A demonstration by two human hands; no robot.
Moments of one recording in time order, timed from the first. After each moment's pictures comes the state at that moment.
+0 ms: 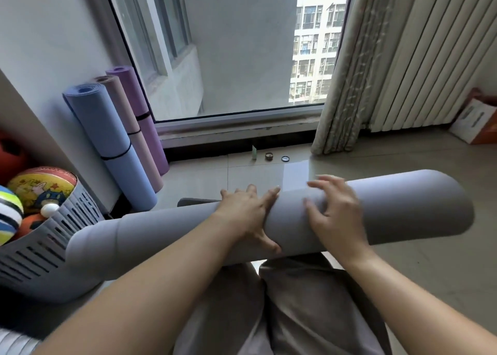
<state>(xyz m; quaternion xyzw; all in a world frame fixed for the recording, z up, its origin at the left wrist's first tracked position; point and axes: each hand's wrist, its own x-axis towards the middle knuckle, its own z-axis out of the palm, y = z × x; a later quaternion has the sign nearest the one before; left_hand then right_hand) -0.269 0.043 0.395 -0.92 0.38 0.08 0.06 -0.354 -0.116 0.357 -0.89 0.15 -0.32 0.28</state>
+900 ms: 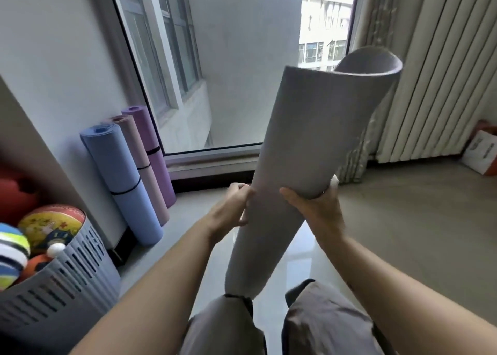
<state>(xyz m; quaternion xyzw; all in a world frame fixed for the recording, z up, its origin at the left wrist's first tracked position) -0.193 0.046 0.434 -0.77 0.16 0.23 -0.57 -0.263 -0.115 0.409 -0.68 0.16 -0.31 0.65</state>
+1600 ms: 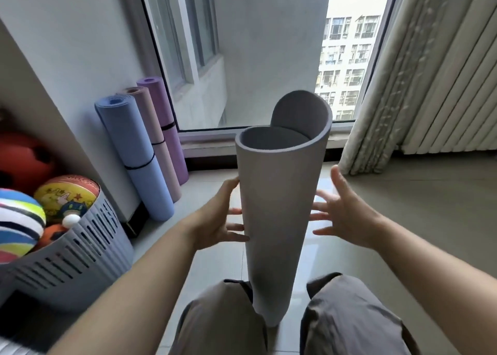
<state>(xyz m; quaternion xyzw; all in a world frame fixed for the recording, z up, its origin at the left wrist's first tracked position) -0.174 0.098 0.405 -0.68 0.00 0.36 -0.64 -0.244 -0.149 0.394 -0.69 0.11 0.16 0.70</state>
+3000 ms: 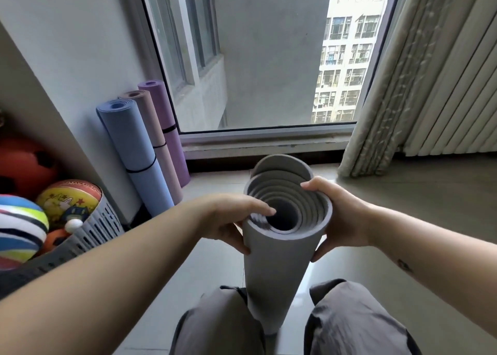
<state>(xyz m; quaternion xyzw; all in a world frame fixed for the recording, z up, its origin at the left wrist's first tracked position) -0.185 0.081 0.462 -0.80 0.04 0.42 -0.43 -0.242 -0.129 0.434 -0.66 0.14 0.26 0.68</state>
